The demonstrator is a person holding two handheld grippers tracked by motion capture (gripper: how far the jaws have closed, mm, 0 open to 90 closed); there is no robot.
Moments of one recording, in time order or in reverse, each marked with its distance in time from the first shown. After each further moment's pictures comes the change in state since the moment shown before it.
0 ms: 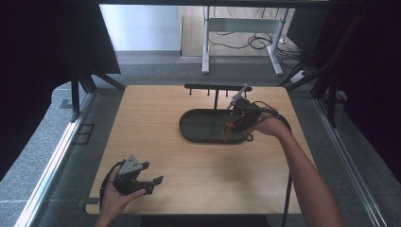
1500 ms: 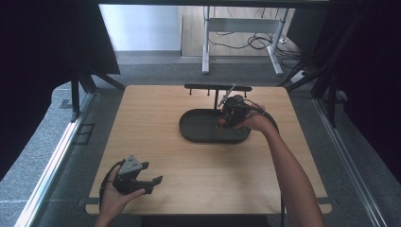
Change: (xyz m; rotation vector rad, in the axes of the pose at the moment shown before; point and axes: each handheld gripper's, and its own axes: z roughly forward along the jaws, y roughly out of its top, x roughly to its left) left arm 0.003 -0.001 0.001 0.004 0.000 0.001; right arm -0.022 0.020 0.047 0.001 -0.044 -0.001
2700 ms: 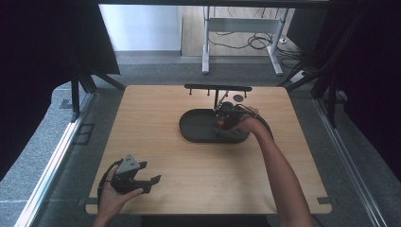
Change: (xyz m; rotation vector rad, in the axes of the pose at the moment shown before) left arm 0.004 -0.001 -0.003 -0.002 0.006 -0.007; right arm -0.011 0.000 0.048 0.055 -0.069 -0.022
